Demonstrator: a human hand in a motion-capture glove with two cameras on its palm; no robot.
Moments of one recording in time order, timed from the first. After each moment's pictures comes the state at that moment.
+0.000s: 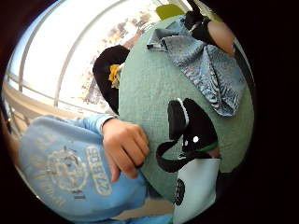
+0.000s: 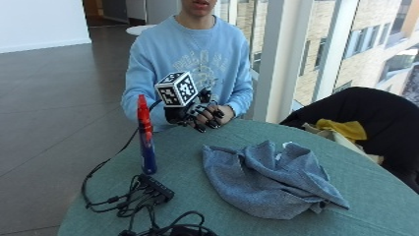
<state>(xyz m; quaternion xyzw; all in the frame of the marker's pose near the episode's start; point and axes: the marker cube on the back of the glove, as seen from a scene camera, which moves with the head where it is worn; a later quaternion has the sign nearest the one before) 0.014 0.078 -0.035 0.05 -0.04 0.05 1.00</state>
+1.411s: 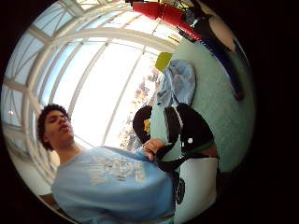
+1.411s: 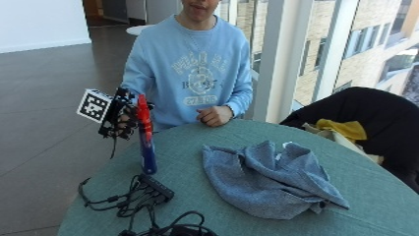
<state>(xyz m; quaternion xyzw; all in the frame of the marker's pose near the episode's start) 0.116 0.251 -0.075 0.30 -0.30 0.31 0.85</state>
